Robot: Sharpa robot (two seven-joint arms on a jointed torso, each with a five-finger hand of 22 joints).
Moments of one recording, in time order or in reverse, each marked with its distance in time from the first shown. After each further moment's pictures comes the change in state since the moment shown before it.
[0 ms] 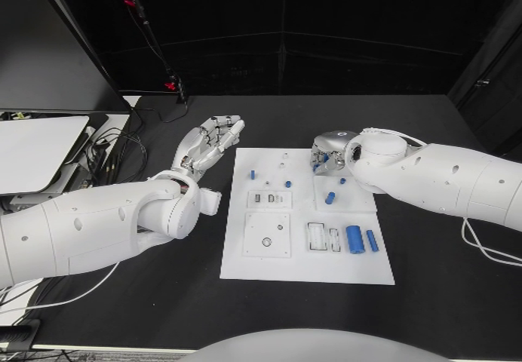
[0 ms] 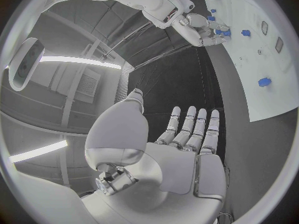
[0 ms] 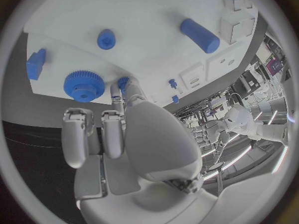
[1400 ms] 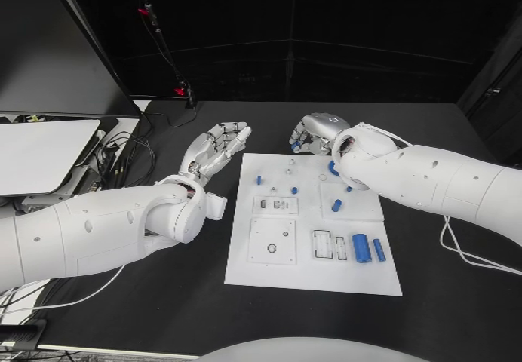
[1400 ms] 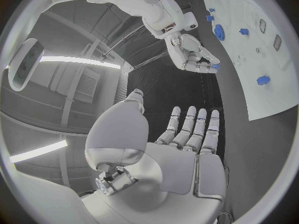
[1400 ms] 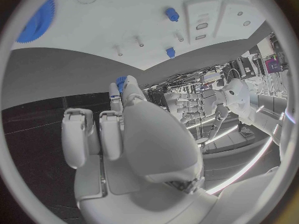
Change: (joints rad) left arm 0.000 0.004 0.000 -0.007 0.000 0.004 0.000; left_hand 0.000 0.008 0.000 0.000 0.013 0.000 0.000 -0.004 0.000 0.000 0.000 0.000 0.000 0.000 0.000 0.000 0.000 0.000 0.000 0.000 0.000 0.000; right arm -0.001 0.138 0.042 -0.140 0.108 -0.288 0.164; right_hand 0.034 -0.021 0.041 0.016 -0.003 0.040 0.015 -0.021 -0.004 0.043 0.015 -0.069 0.000 0.000 0.008 0.000 0.015 0.000 0.000 0.000 0.010 0.000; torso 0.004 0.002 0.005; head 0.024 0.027
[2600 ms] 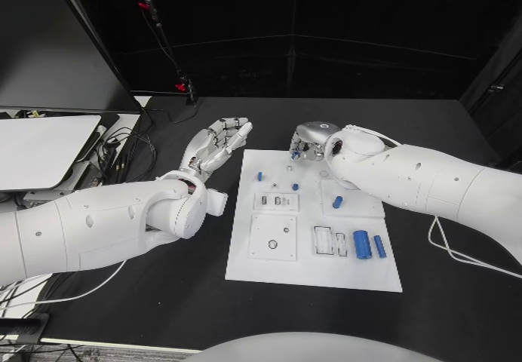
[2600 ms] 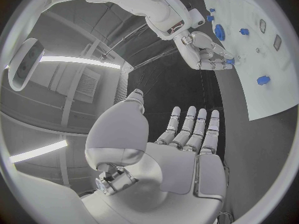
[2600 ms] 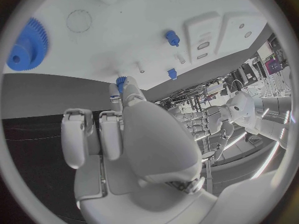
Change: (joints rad) left arm 0.000 -0.001 0.000 0.000 0.000 0.002 0.000; left_hand 0.000 0.000 0.000 0.000 0.000 0.000 0.000 0.000 0.000 0.000 0.000 0.000 0.000 0.000 0.000 0.000 0.000 0.000 0.000 0.000 0.000 0.000; right arm -0.026 0.066 0.000 -0.074 -0.062 0.134 -0.062; right_hand 0.001 -0.002 0.011 0.008 0.002 -0.001 0.000 -0.020 -0.003 0.003 0.004 -0.024 0.000 0.000 0.000 0.000 0.000 0.000 0.000 0.007 0.000 0.000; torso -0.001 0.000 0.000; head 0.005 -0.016
